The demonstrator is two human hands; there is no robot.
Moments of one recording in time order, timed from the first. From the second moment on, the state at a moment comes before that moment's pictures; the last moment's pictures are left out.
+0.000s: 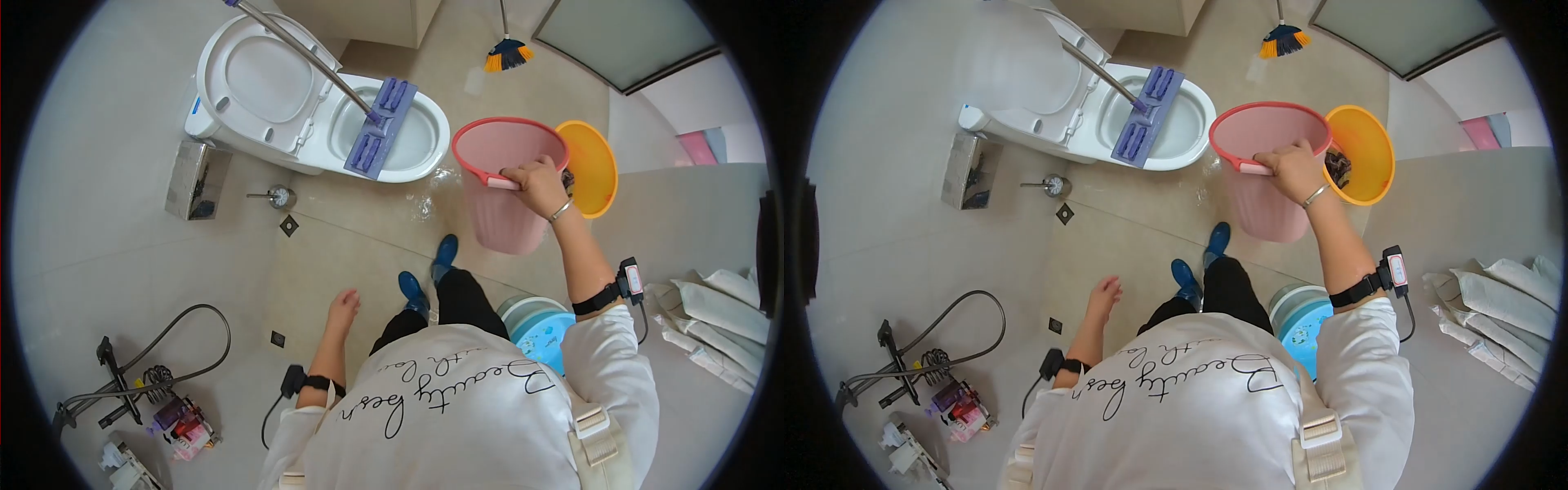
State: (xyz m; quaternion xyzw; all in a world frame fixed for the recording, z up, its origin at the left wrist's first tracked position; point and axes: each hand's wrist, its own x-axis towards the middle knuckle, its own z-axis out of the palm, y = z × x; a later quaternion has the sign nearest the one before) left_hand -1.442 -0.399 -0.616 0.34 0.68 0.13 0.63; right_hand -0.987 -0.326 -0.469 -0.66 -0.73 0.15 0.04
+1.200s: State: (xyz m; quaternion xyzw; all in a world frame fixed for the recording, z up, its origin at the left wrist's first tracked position) left_hand -0.788 0.066 -0.595 0.18 0.59 0.23 0.75; right_hand -0.625 -0.090 -0.533 -0.78 -0.58 0.08 0.22
